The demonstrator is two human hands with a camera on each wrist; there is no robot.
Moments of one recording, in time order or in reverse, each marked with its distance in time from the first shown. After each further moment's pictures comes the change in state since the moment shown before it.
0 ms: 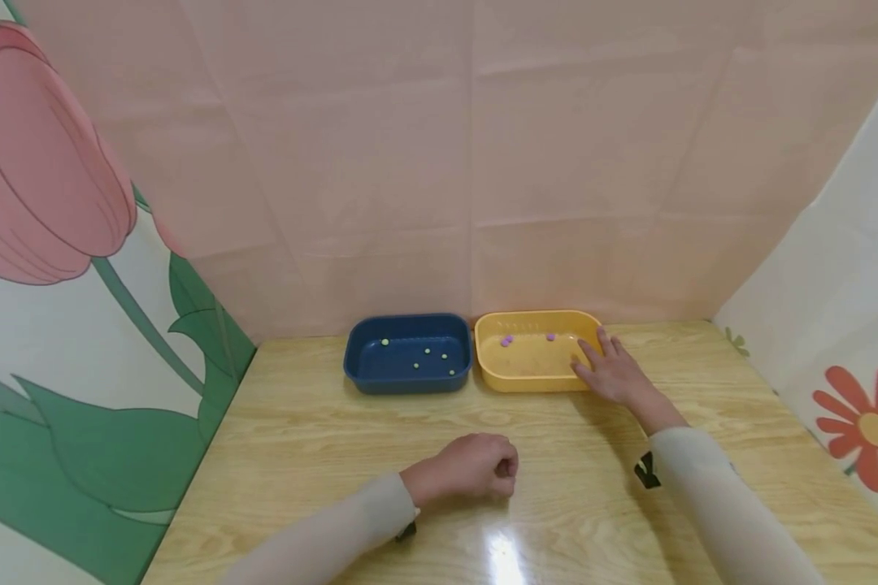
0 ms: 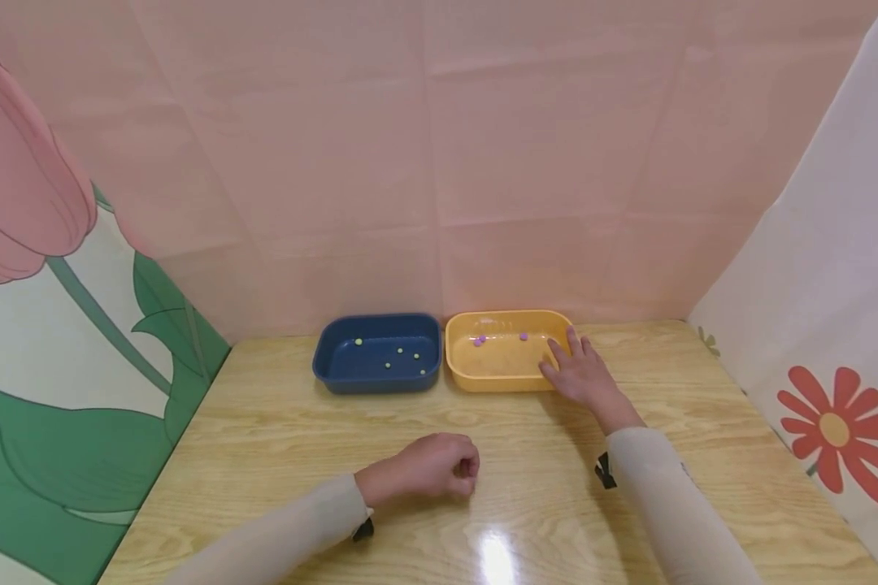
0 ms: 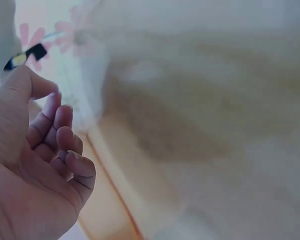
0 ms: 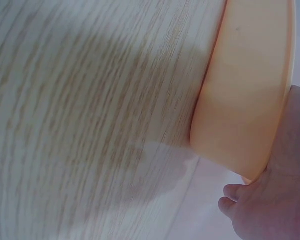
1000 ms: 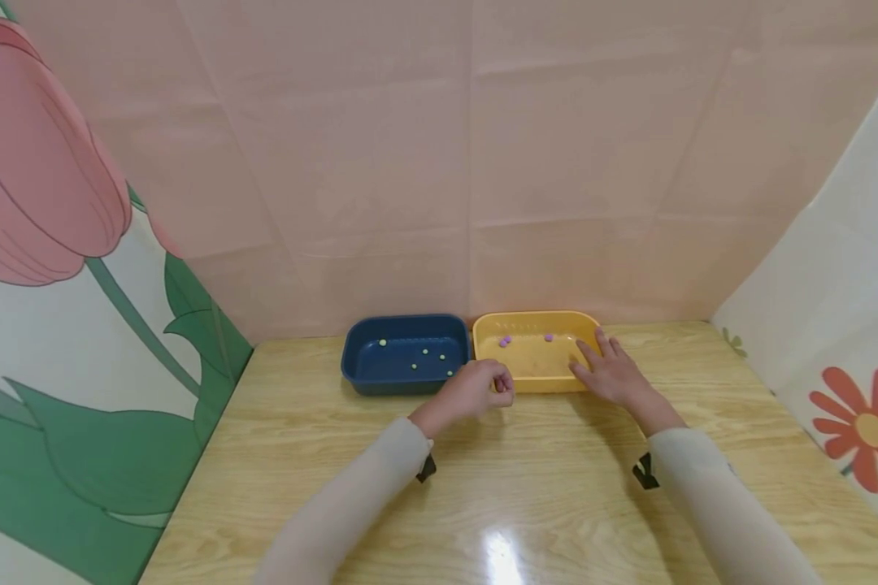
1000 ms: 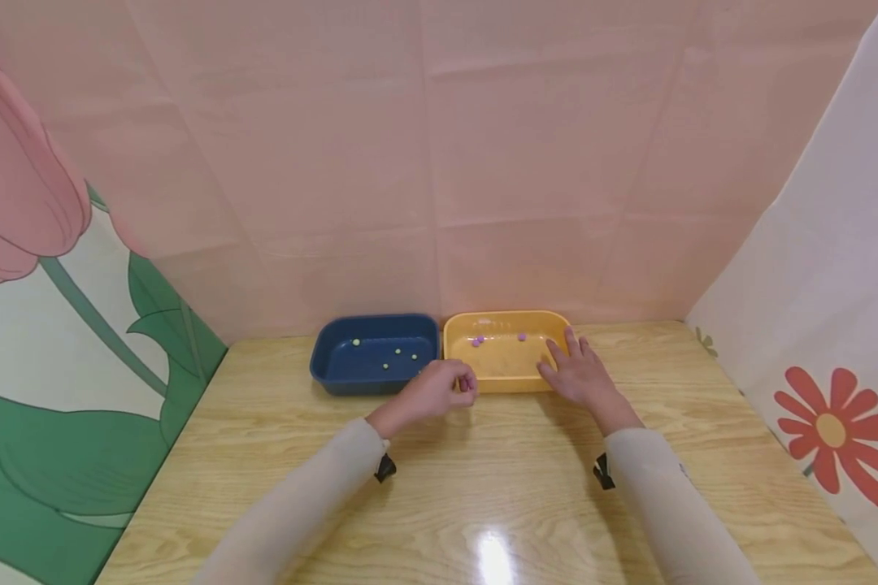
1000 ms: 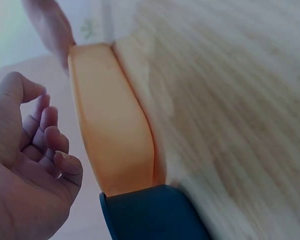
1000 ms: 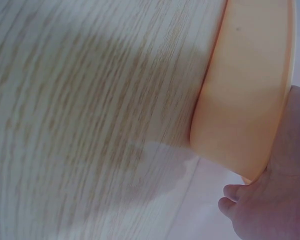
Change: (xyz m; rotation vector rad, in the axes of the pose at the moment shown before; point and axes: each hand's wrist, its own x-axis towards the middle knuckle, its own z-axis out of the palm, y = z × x) left_hand 0.059 -0.037 -0.057 -0.202 0.272 -0.119; right_hand 0.000 0.001 0.001 0.026 0.001 0.008
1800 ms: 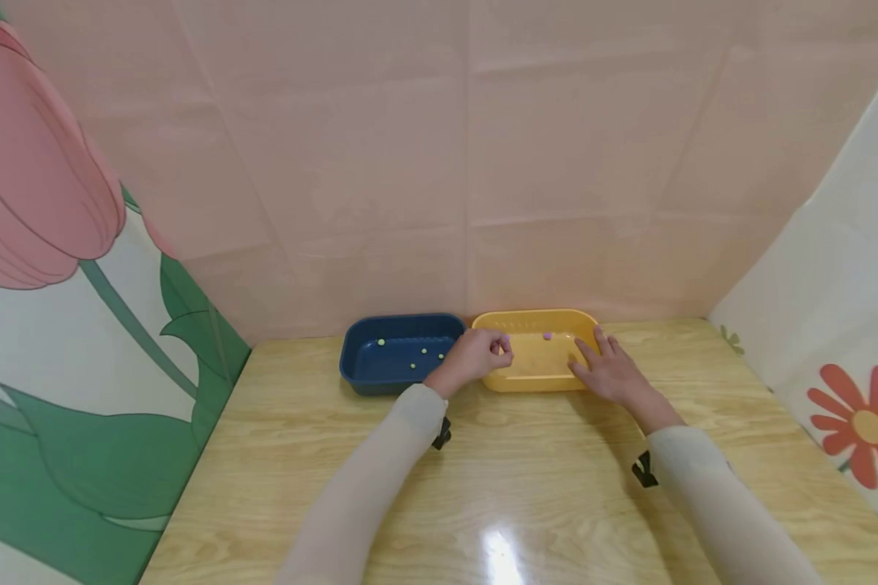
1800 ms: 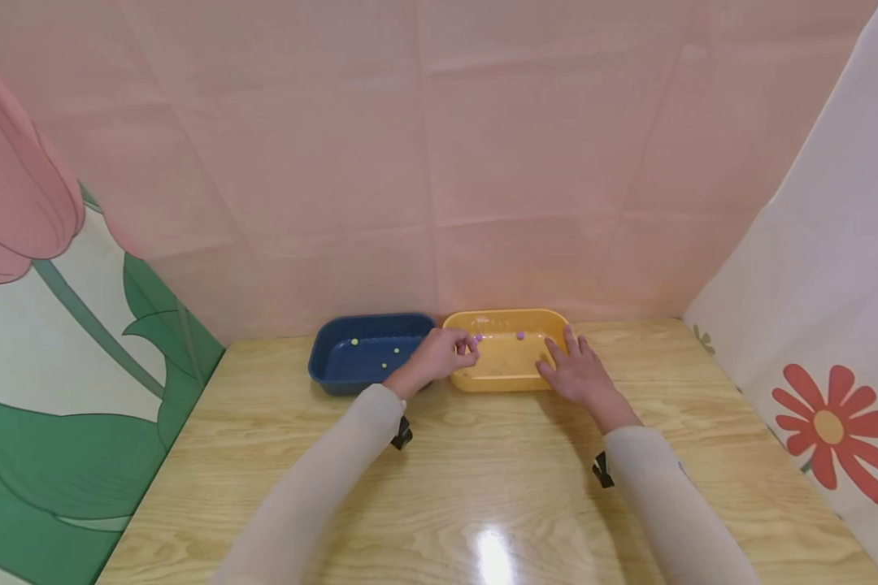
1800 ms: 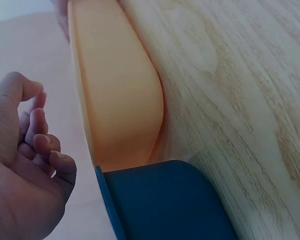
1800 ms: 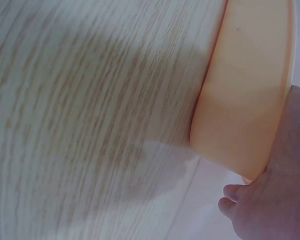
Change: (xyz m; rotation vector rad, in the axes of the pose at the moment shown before) left_hand 0.050 -0.014 -0.017 -0.004 0.106 -0.066; right_hand -0.001 -0.006 -0.003 -0.021 -0.009 0.013
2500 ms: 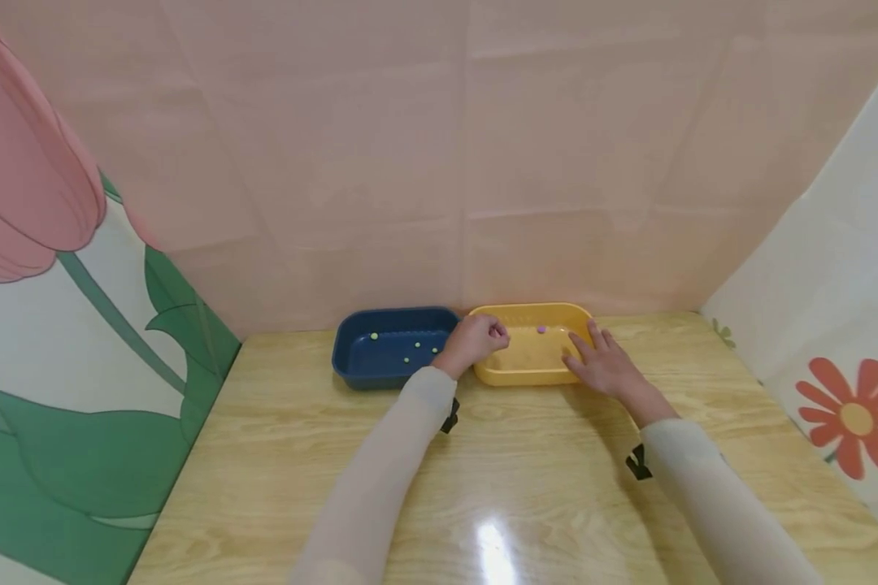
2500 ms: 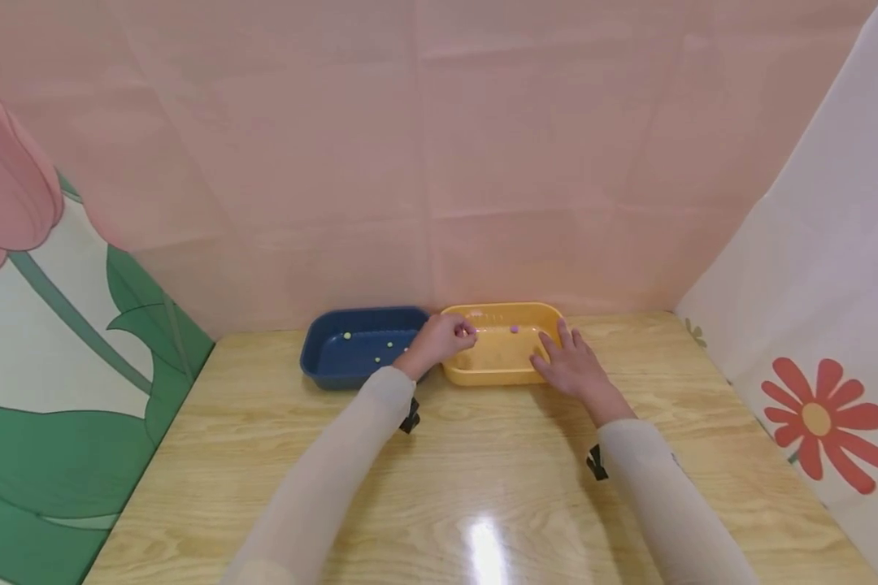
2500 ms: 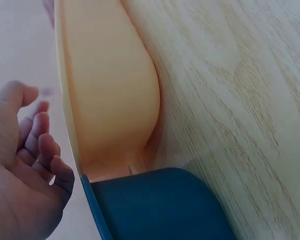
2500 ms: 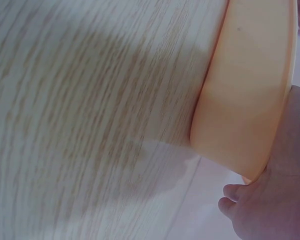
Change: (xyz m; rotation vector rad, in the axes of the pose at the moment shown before) left_hand 0.027 -0.002 0.006 0.063 0.021 -0.129; right_hand 0.003 0.001 0.000 -0.041 -0.002 -0.002
